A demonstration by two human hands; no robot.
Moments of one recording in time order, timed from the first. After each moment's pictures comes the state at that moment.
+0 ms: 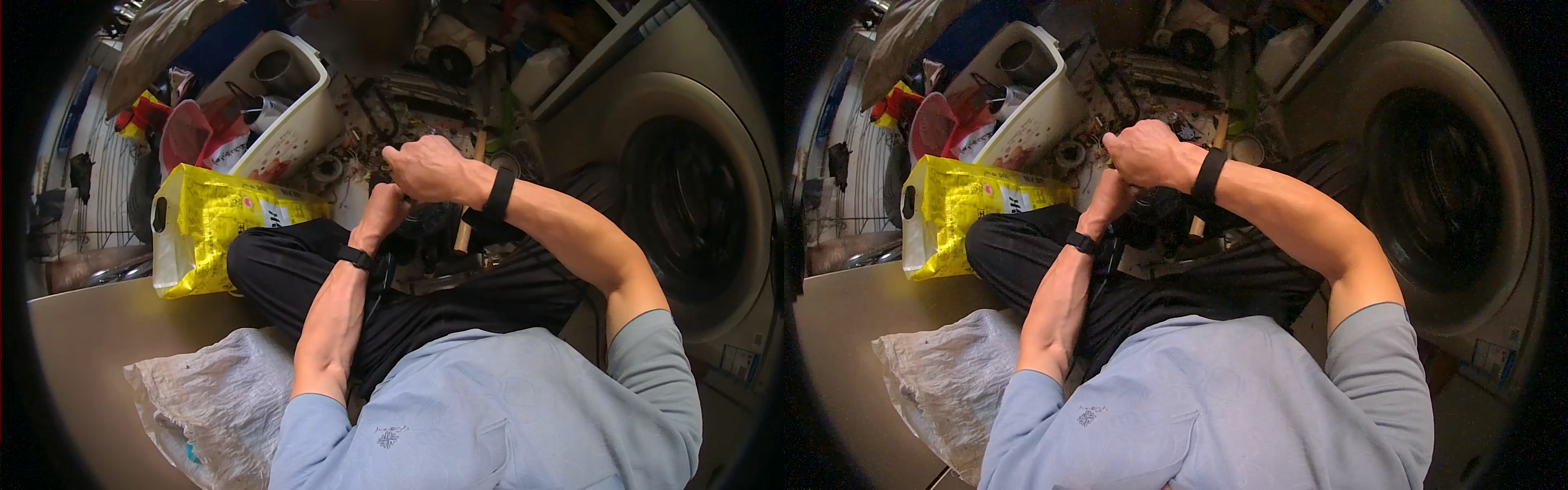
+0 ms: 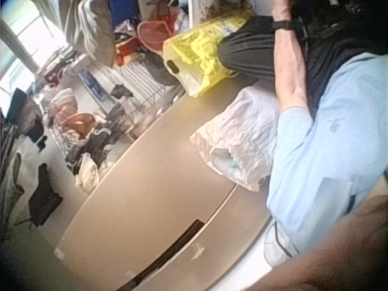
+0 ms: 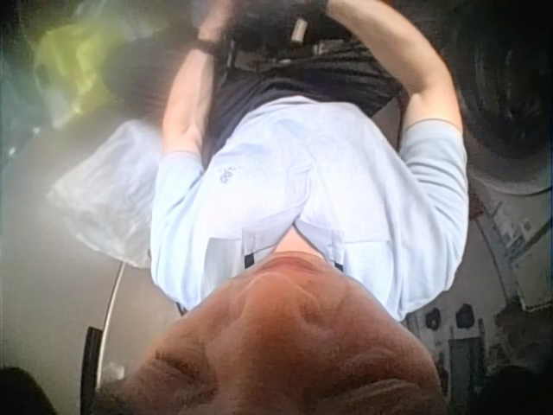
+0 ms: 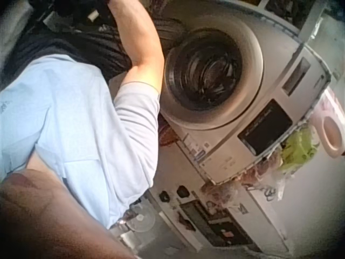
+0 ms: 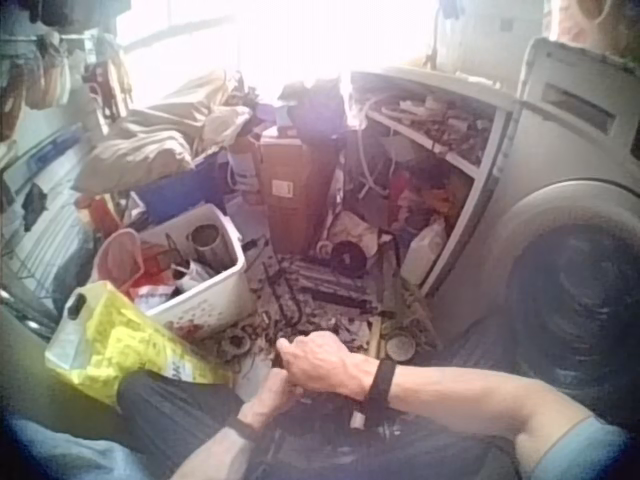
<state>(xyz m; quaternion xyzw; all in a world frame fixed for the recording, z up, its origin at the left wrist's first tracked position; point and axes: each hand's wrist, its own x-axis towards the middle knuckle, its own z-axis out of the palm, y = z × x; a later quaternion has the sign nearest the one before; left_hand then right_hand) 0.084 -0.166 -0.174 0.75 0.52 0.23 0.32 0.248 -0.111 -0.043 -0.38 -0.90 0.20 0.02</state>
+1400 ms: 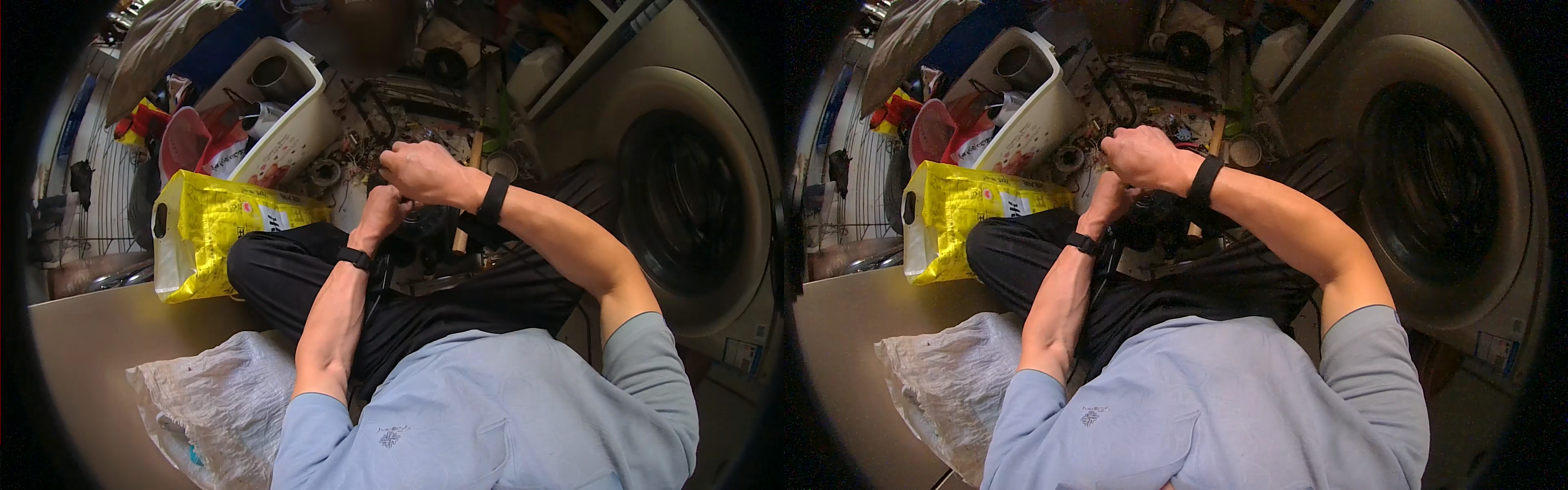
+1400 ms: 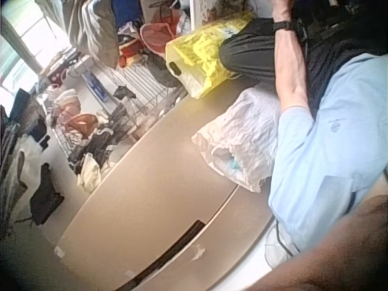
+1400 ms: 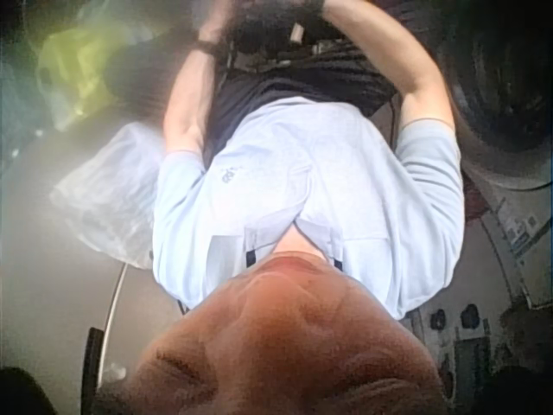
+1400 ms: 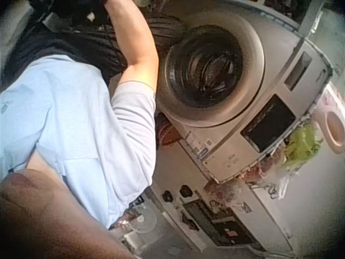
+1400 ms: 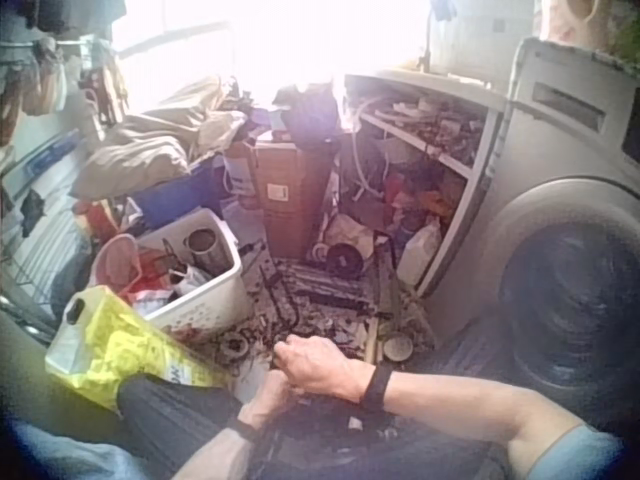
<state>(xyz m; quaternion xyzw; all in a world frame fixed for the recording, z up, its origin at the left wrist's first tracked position) 0.085 -0.162 -0.186 0.73 0.52 0.22 0.38 0.251 -0.113 -0.057 -0.40 -0.88 0.24 0.08</state>
